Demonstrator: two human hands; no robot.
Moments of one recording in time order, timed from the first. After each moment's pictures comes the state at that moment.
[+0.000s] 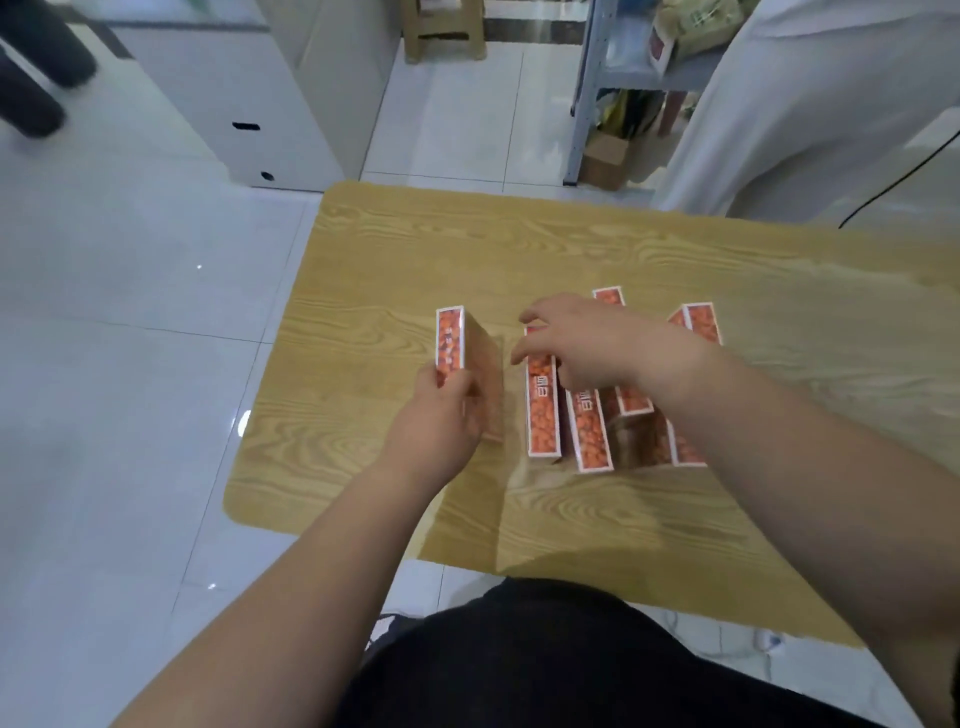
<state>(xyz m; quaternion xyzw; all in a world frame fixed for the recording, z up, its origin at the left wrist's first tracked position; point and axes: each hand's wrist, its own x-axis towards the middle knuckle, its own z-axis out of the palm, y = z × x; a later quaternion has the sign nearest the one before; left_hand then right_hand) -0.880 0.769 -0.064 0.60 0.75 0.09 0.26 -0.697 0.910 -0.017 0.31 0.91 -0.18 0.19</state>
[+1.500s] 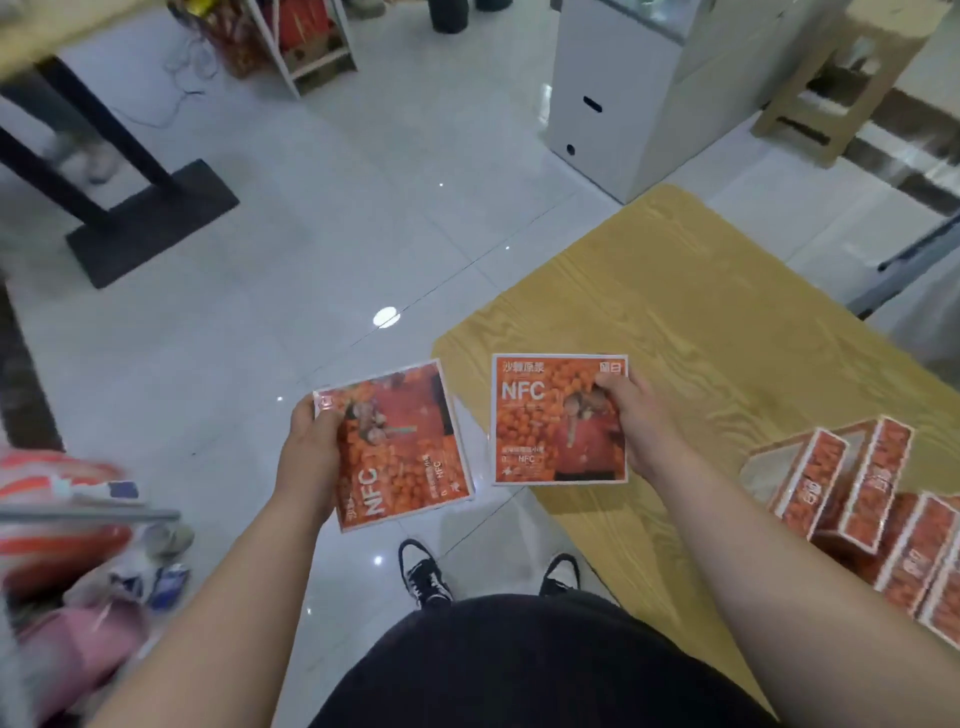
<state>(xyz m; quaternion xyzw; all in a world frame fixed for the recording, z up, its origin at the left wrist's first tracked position) -1.011 0.451 -0.057 -0.13 0.79 0.56 0.23 -0.851 0.758 -0.080 0.45 0.53 -0.71 -0.07</state>
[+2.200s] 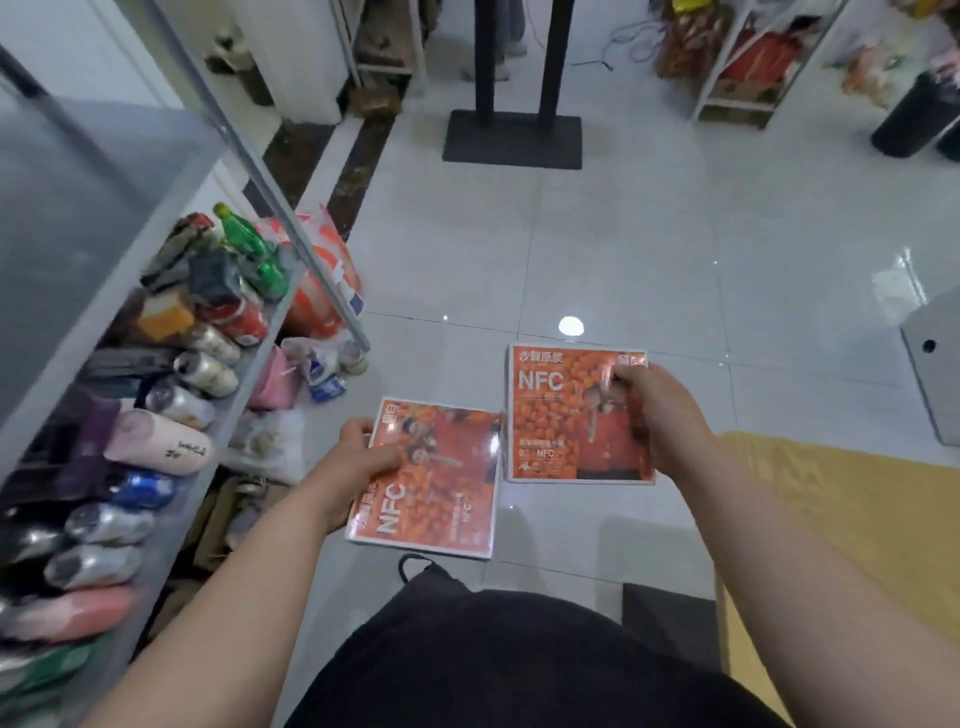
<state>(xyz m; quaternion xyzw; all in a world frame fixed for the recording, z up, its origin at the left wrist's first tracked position) -0.948 0.169 -0.056 -0.36 0.62 0.67 0.20 -1.067 0.493 -0.038 0.18 0.66 -0.70 0.20</state>
